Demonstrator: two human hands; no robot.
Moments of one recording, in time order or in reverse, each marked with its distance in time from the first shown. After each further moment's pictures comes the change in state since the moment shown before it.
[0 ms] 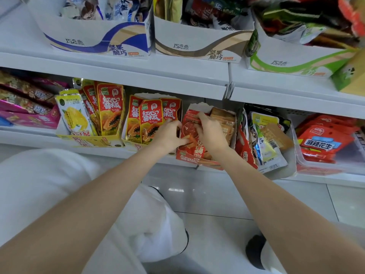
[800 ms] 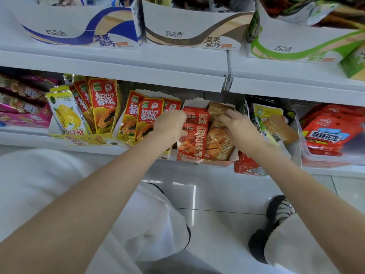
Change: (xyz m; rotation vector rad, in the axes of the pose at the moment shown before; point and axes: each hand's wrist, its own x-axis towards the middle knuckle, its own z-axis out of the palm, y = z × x) left_hand 0.010 0.024 -0.004 0.499 0.031 0.094; right_hand -0.014 0.065 -0.041 -0.399 -0.155 -0.204
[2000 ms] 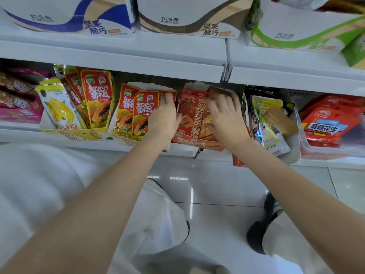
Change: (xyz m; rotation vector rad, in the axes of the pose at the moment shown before) left_hand 0.011 -0.010 0.026 -0.136 0.317 -0.124; right_hand 0.013 -0.029 0.017 -0.259 0.246 0.061
